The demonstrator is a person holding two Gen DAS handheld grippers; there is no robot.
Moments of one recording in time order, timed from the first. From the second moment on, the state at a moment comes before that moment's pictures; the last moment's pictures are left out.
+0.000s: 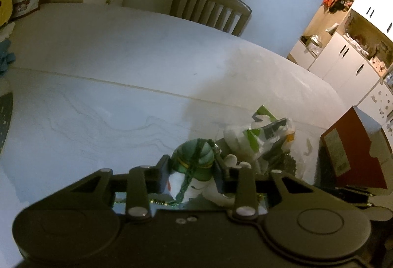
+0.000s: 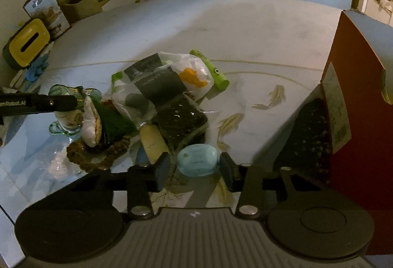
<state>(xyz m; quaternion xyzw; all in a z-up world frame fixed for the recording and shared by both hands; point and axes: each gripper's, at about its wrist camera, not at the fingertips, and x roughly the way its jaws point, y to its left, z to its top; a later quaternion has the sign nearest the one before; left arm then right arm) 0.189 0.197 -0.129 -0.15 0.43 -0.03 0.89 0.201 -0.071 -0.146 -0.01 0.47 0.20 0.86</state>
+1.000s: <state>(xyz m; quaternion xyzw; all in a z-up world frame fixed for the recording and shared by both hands) 0.160 0.125 -0.024 -0.17 0.39 -0.11 0.90 0.150 -0.135 -0.058 0.05 0.40 0.20 0.89</state>
